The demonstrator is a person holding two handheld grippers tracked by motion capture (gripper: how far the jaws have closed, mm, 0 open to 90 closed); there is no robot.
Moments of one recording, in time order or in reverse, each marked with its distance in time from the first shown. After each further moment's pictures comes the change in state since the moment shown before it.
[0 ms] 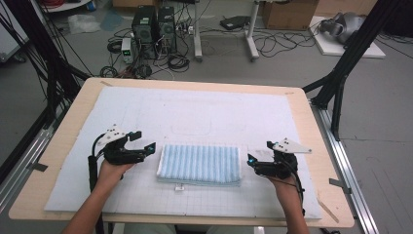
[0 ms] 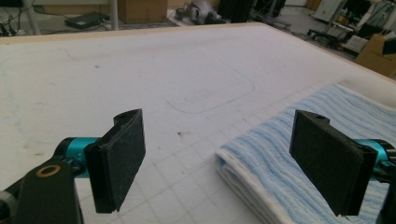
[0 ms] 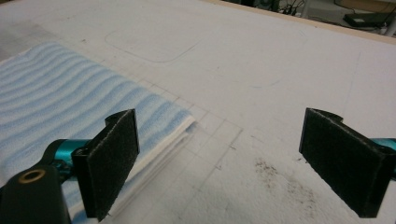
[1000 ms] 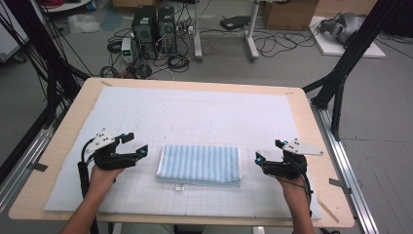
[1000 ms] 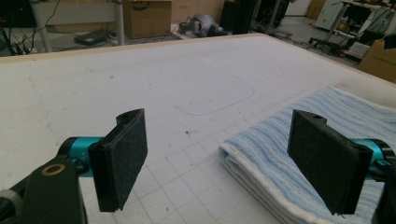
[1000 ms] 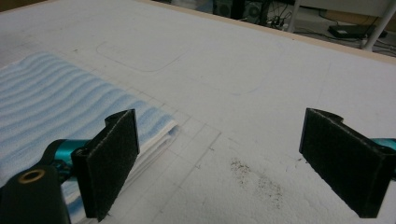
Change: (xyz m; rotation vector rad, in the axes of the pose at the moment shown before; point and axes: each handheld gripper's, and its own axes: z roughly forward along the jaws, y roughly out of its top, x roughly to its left) left arm -0.005 -0.004 -0.020 -0.037 0.011 0.042; right arm -0.009 0.003 -0.017 -0.036 -0.035 -0.007
